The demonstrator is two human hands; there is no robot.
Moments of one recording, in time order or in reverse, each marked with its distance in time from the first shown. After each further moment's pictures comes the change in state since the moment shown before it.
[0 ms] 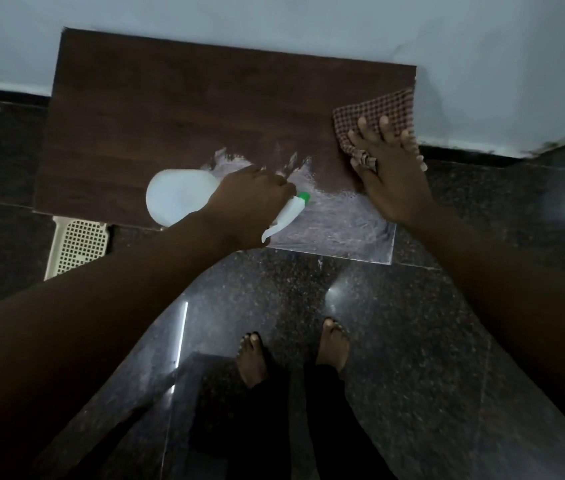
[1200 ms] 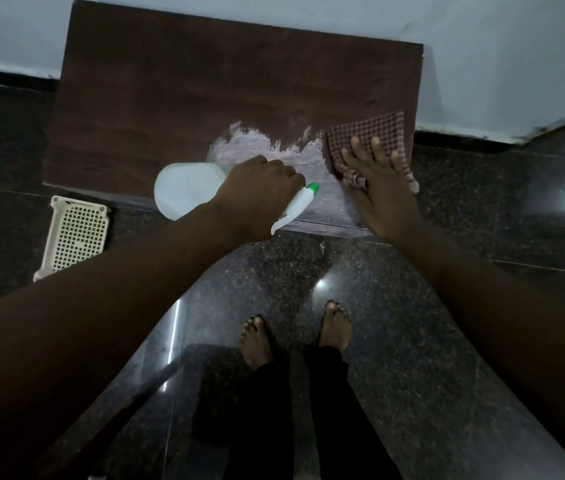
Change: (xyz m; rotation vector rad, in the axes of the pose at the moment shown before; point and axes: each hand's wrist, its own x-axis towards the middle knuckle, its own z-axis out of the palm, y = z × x) left_hand -0.039 0.006 0.012 0.009 0.045 0.029; right_hand -0.061 -0.050 0.026 -0.048 -0.067 0.042
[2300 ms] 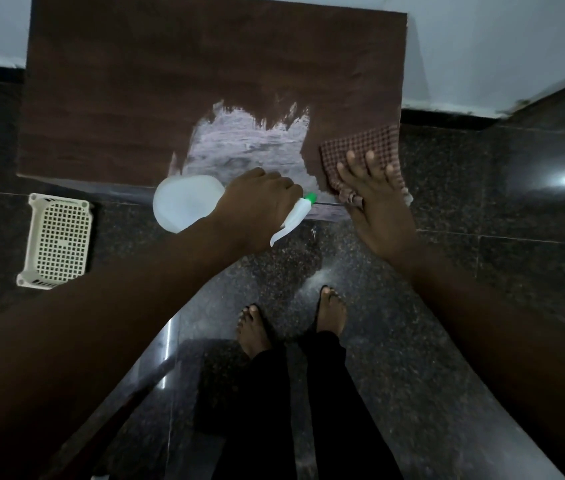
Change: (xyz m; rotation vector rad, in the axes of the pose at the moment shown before) left_hand -0.021 0.029 0.025 -0.053 -0.004 0.052; right_hand -0.064 -0.002 0.020 -0.024 0.041 -0.012
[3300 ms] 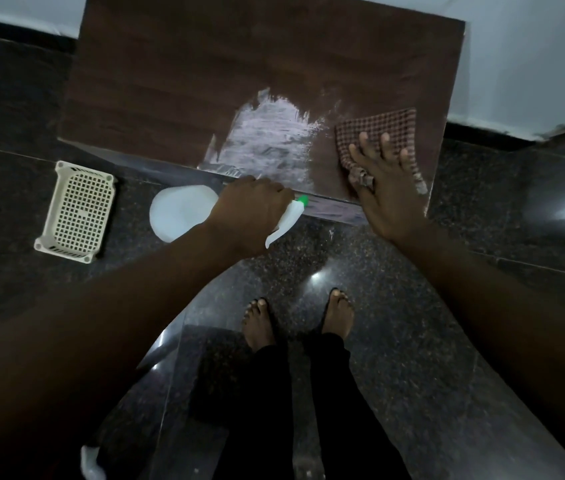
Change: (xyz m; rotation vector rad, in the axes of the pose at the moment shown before) left_hand -0.051 -0.018 0.011 -0.040 0.050 -0.196; right_hand 0.043 -0.029 0.008 0.052 -0.016 -0.018
